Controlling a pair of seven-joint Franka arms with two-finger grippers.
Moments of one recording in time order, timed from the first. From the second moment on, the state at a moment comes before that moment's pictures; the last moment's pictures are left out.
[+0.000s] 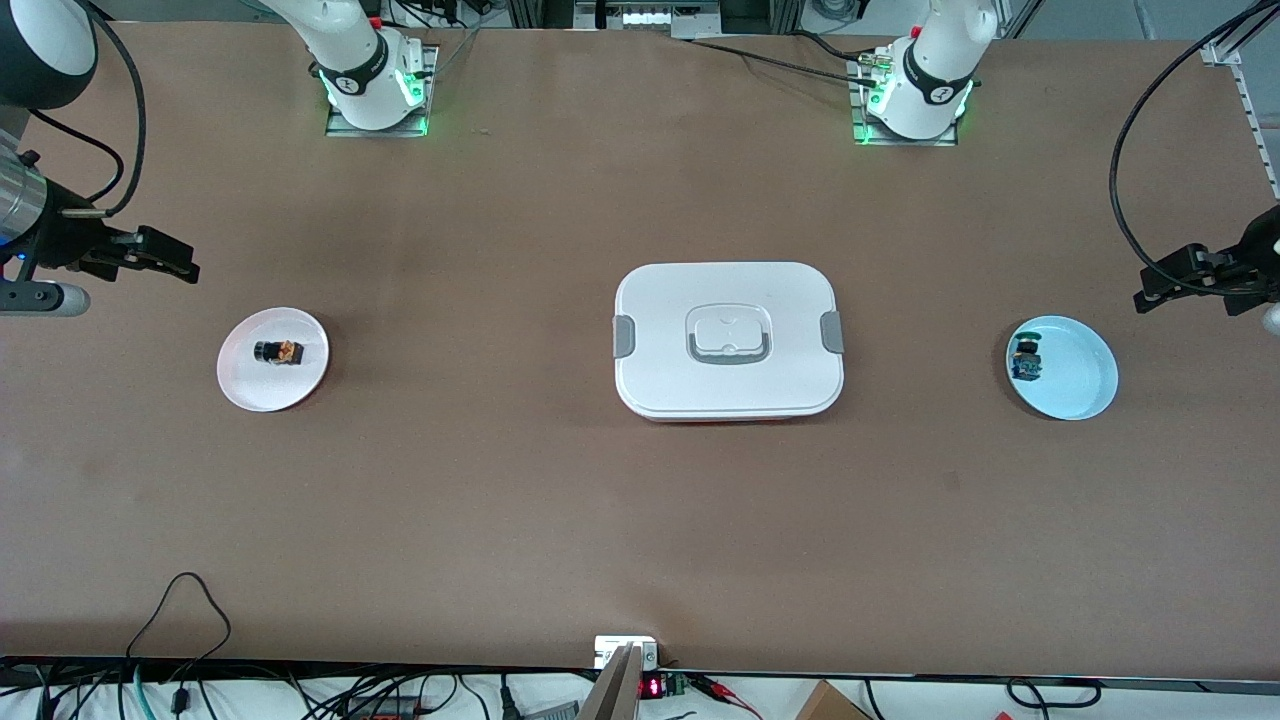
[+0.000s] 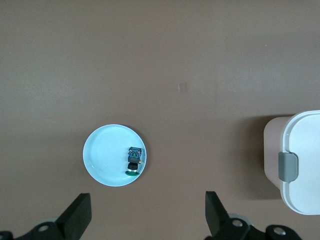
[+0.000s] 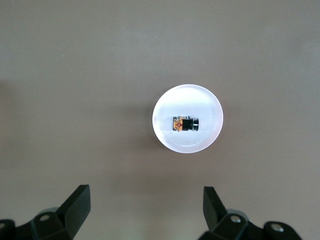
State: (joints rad) left arm 0.07 0.12 0.03 -1.52 0.00 1.66 0.11; right arm 0.15 0.06 -0.18 -1.67 0.00 1.64 -0.02
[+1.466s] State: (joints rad) left arm 0.07 0.12 0.03 -1.52 0.00 1.66 0.11; right arm 0.15 -0.01 -0.17 -1.68 0.00 1.62 -0.02
